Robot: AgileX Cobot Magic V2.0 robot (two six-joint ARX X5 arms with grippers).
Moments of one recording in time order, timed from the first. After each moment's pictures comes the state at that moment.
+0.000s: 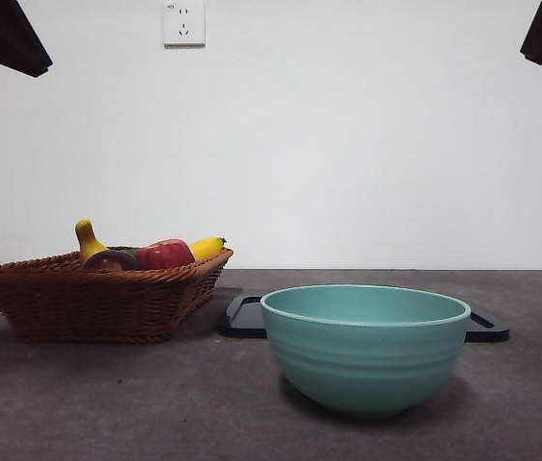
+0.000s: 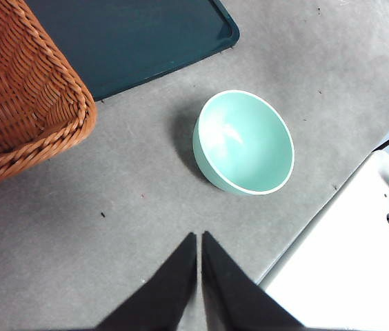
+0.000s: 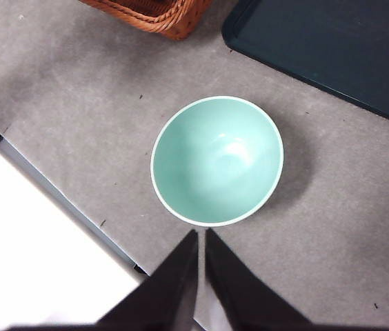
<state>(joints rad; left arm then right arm) -0.36 0.93 0.92 -0.83 0.54 0.00 0.59 0.79 0.88 -0.90 -0.29 0.22</state>
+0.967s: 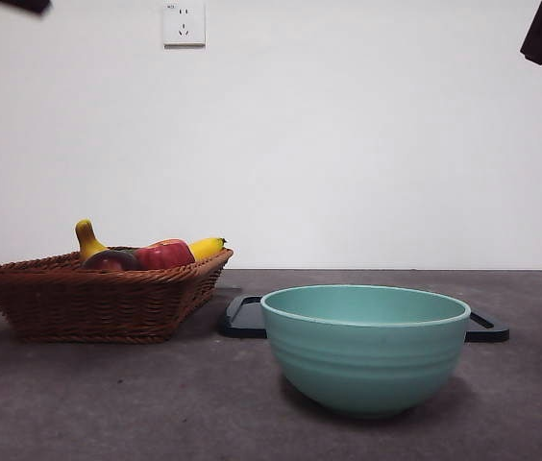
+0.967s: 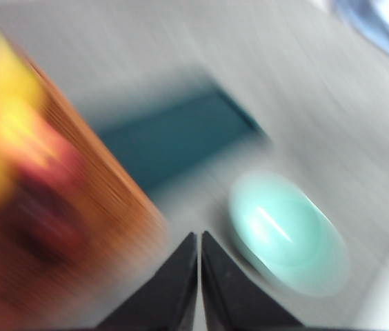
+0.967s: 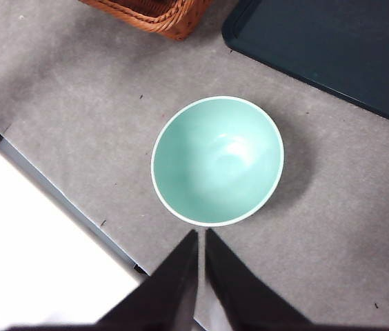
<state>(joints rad) -0.26 0.78 0.92 -0.62 0.48 0.06 0.59 0.79 0.88 -0.90 -0.29 0.22</state>
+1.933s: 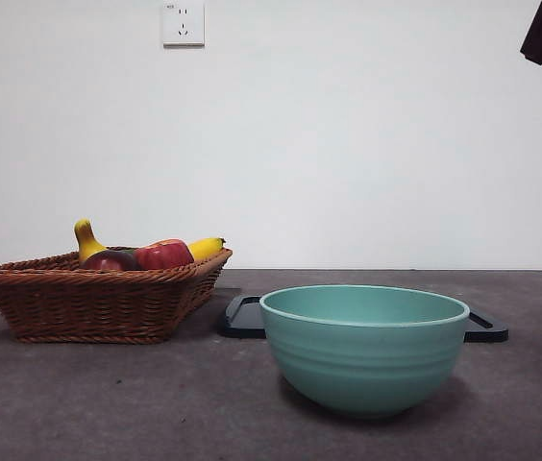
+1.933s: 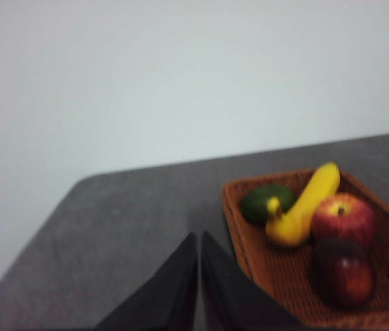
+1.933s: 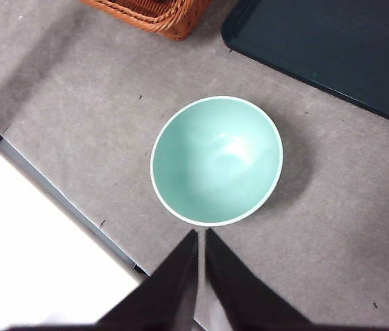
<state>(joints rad) 0.05 0.06 0.19 -0.10 0.11 0.13 0.59 0.79 0.88 -0.90 -0.29 0.22</state>
